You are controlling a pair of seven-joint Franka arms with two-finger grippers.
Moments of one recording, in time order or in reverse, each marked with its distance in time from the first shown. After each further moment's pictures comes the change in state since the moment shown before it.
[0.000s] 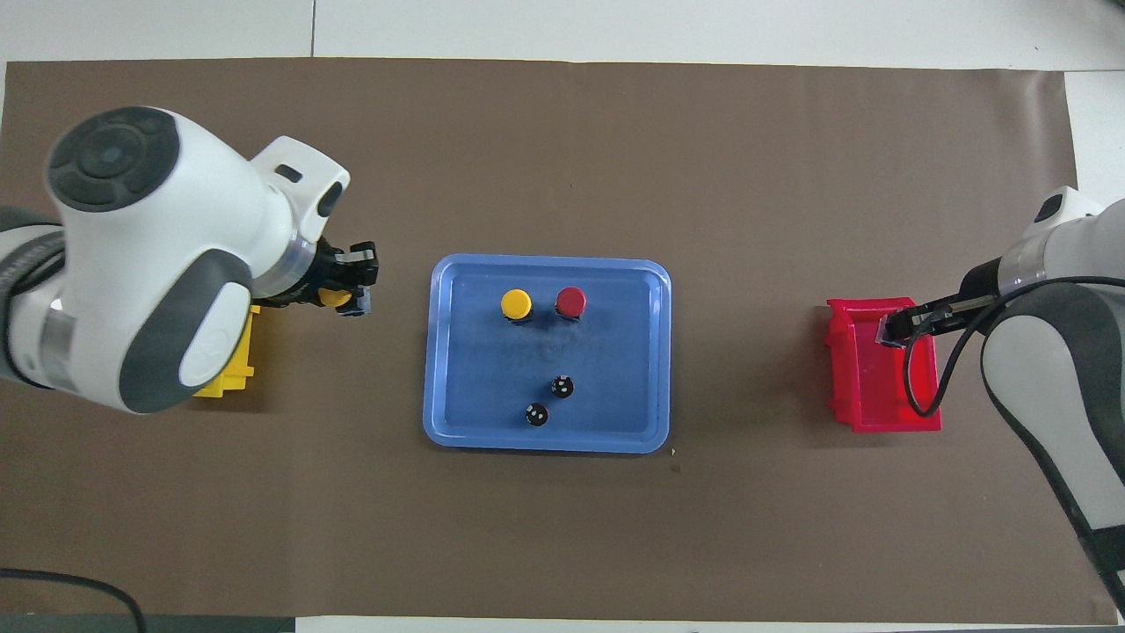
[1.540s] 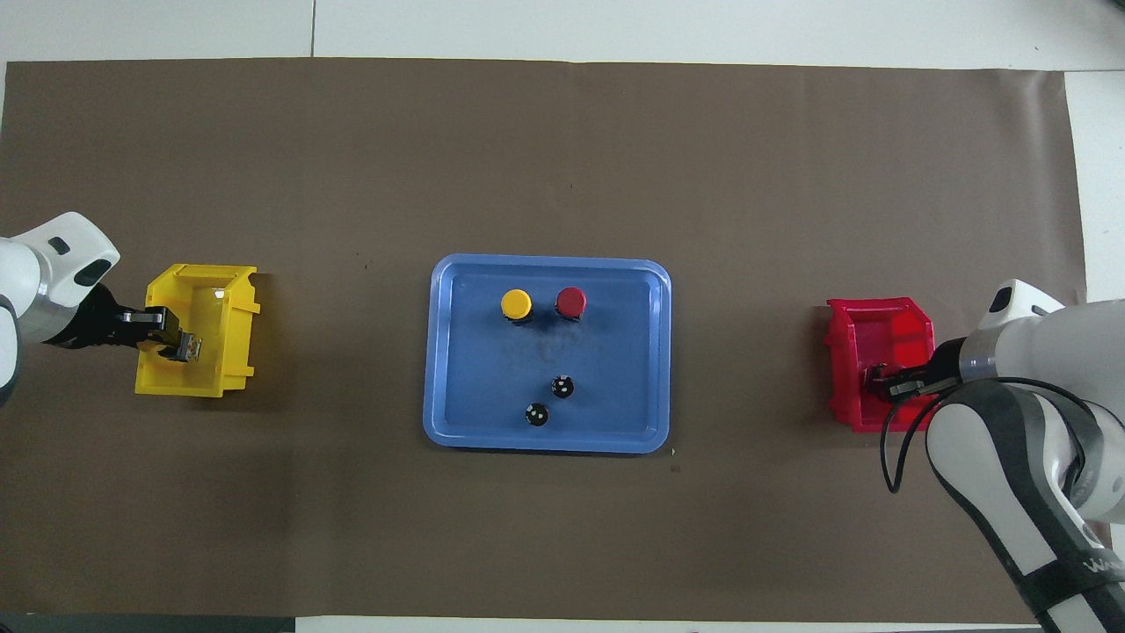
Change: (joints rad) left arm 0.384 -0.031 0.003 -0.330 0.000 0.220 0.575; right arm -0.041 -0.074 0.001 -0.325 0.003 0.282 -0.144
